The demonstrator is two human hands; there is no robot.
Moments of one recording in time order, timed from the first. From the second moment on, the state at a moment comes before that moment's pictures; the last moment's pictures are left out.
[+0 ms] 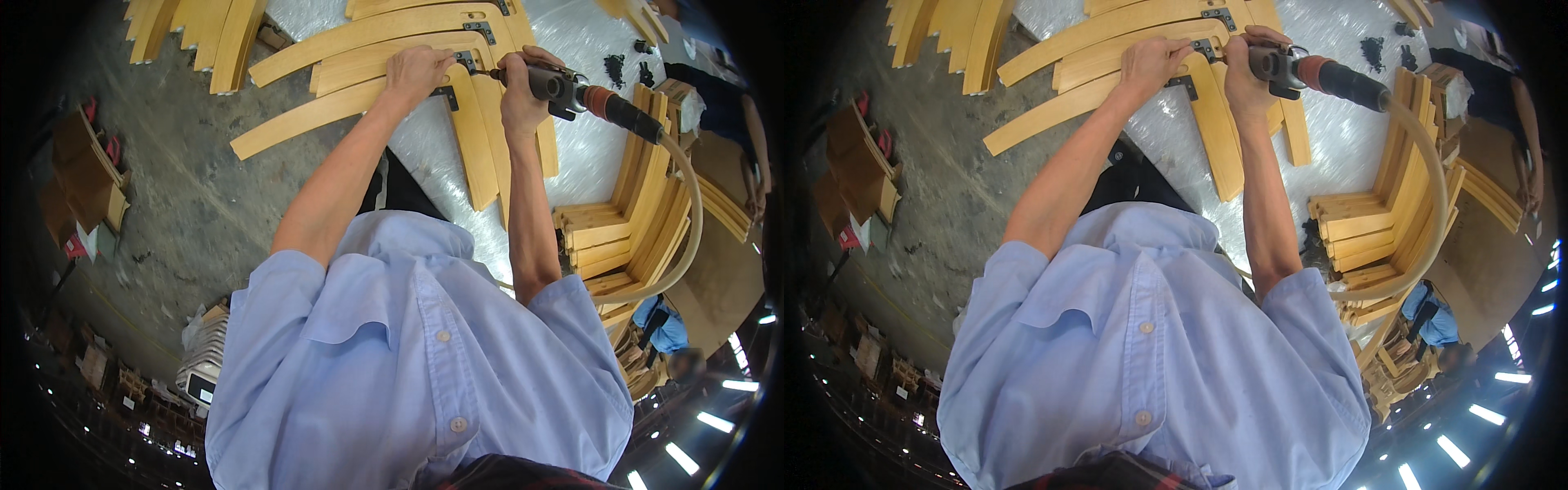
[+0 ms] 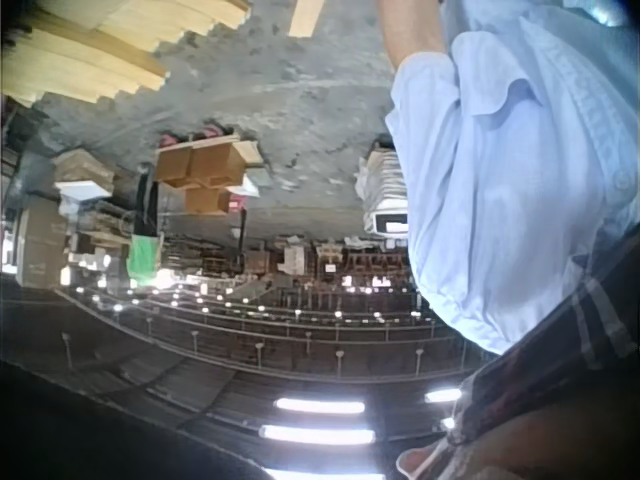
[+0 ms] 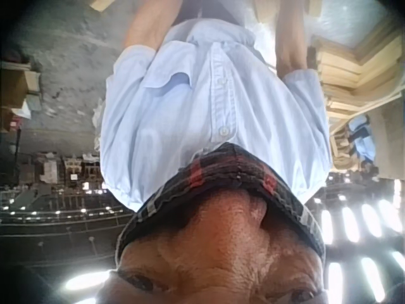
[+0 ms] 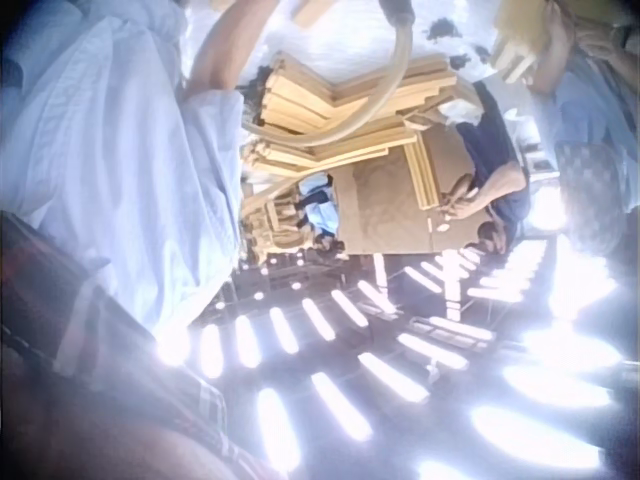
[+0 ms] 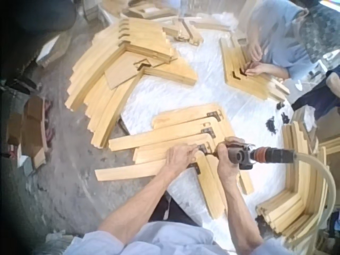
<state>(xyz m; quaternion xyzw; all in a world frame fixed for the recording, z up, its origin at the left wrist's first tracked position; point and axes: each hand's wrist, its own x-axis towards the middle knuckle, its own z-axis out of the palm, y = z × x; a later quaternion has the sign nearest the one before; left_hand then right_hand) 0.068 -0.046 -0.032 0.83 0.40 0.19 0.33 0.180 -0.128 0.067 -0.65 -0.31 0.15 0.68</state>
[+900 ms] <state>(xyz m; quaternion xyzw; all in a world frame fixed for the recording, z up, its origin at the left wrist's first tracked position) 0.077 -0.060 -0.005 0.24 0.31 0.16 0.91 0.179 -0.160 0.122 -0.54 -0.28 0.12 0.78</state>
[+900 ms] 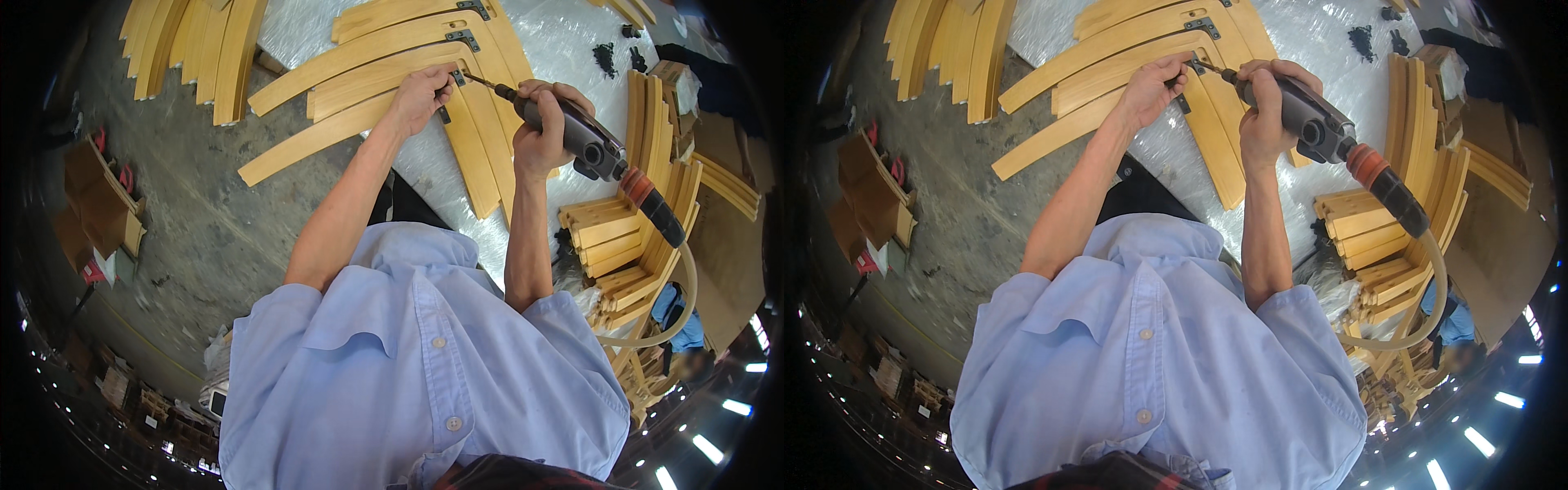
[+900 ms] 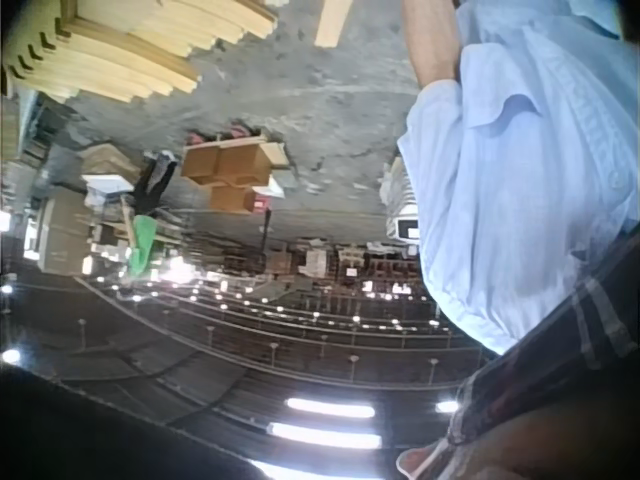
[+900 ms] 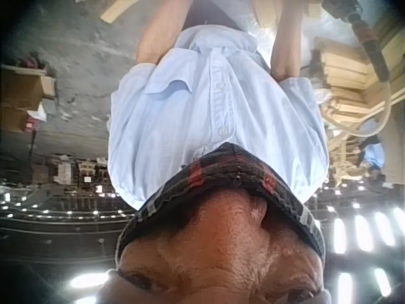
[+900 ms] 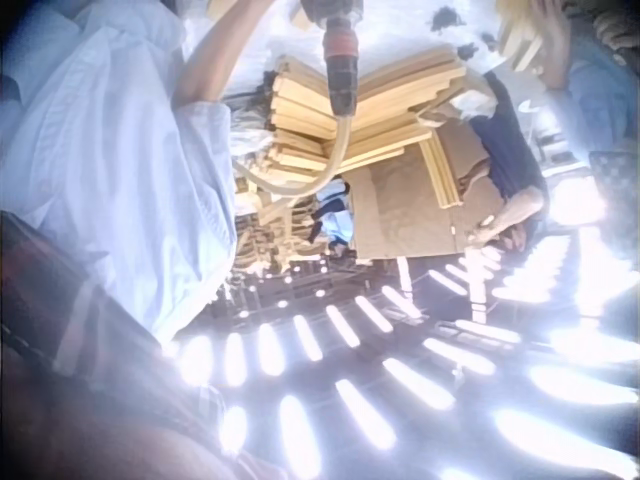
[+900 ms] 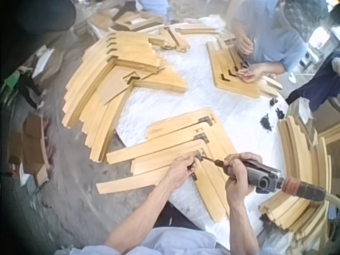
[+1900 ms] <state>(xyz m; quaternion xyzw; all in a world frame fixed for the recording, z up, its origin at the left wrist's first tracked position) 0.095 -0.055 0.004 0.36 0.29 0.08 0.88 0.211 -0.177 0.126 -0.49 -0.14 0.11 0.85</state>
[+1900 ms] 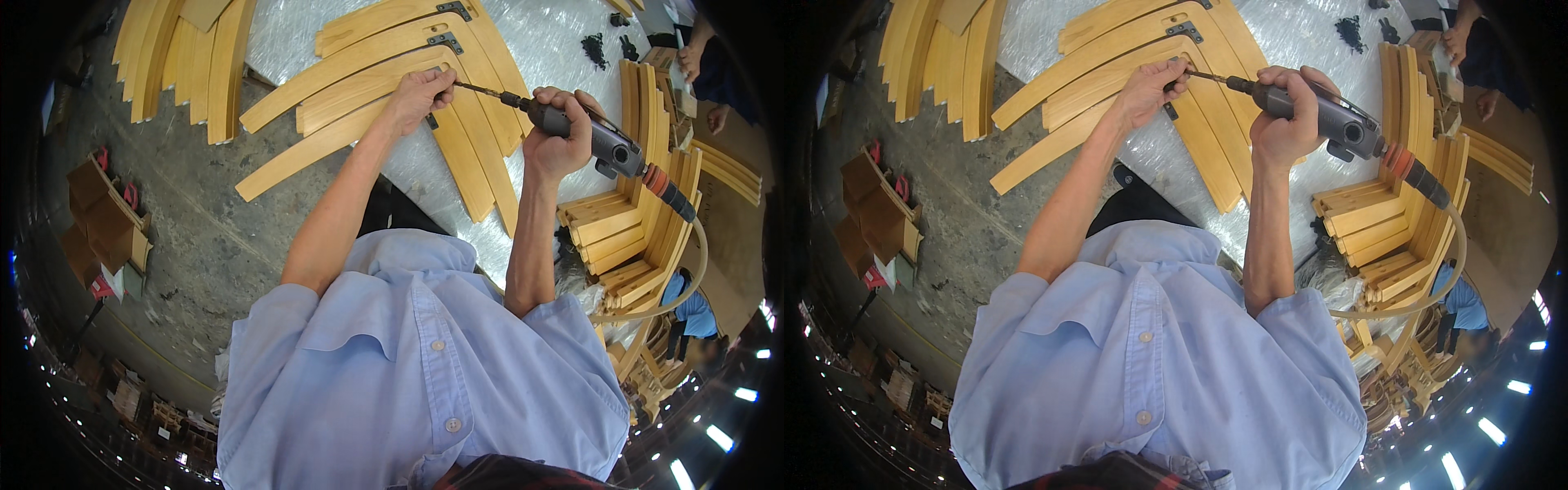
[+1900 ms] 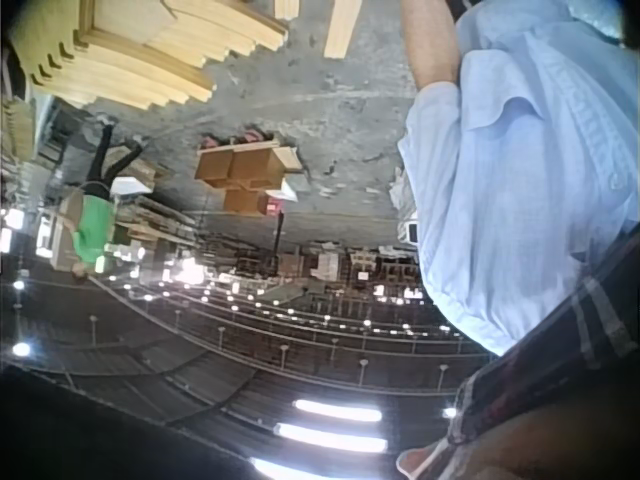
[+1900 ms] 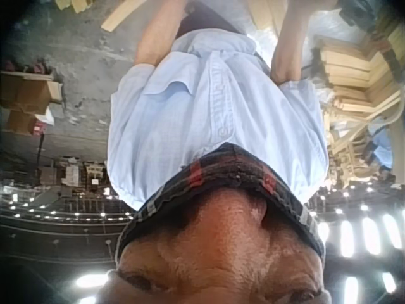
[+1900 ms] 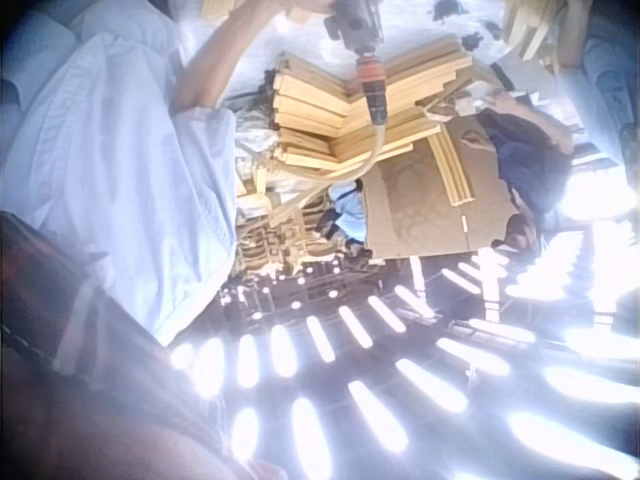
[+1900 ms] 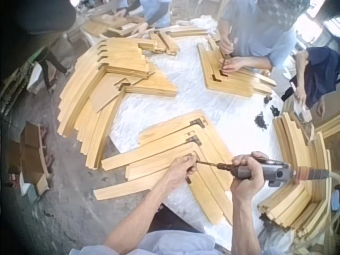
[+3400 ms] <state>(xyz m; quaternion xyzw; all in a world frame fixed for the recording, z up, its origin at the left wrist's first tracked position) 0.123 0.000 -0.031 0.85 0.40 0.14 0.32 0.223 -0.166 0.115 -0.49 -0.17 0.06 0.86</state>
